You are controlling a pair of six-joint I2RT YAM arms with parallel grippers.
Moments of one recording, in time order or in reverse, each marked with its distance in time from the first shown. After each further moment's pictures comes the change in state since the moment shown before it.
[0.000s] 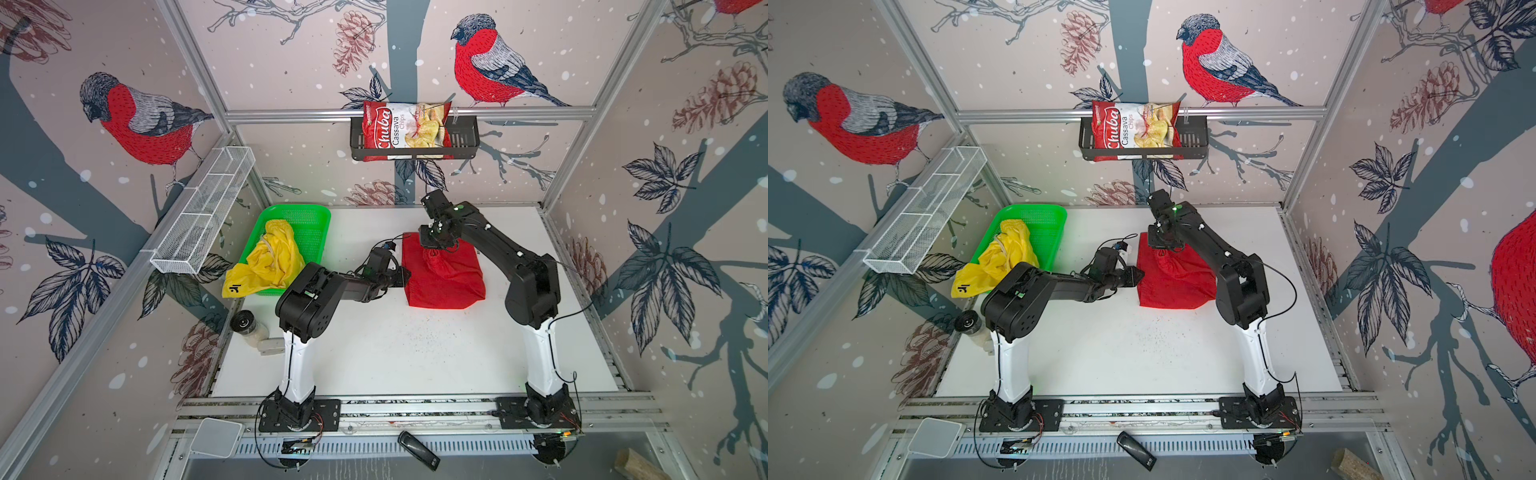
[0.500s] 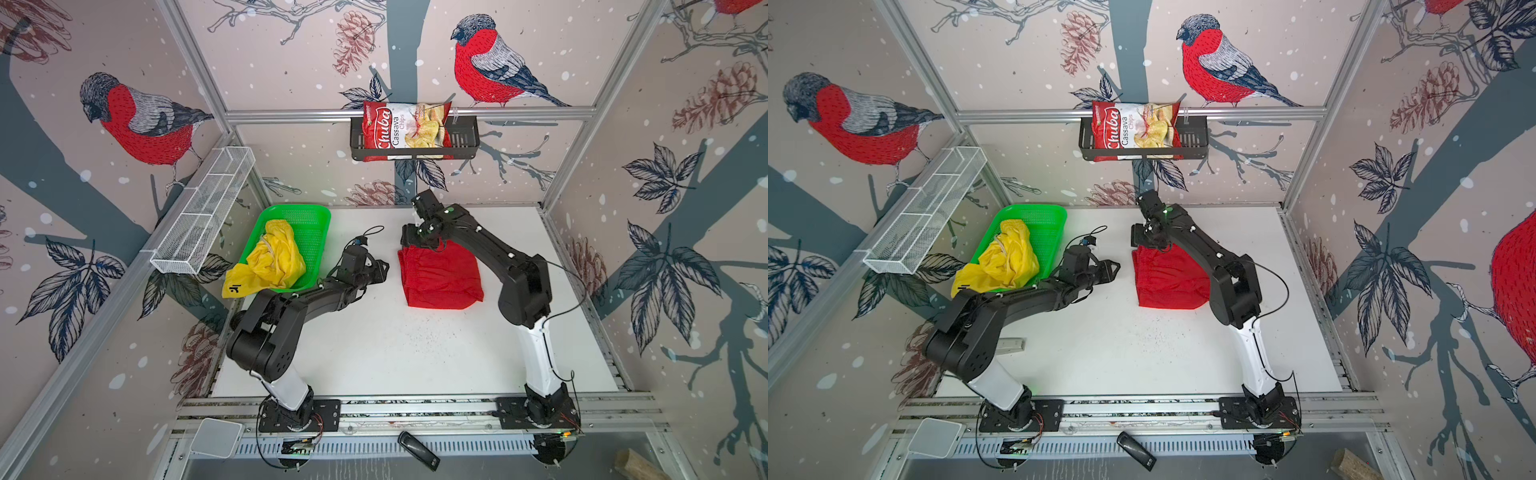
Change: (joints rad) left arm 0.095 -0.399 -0.208 -0.112 -0.130 -0.032; right arm 0.045 -0.044 0.042 0.083 -0.075 0.020
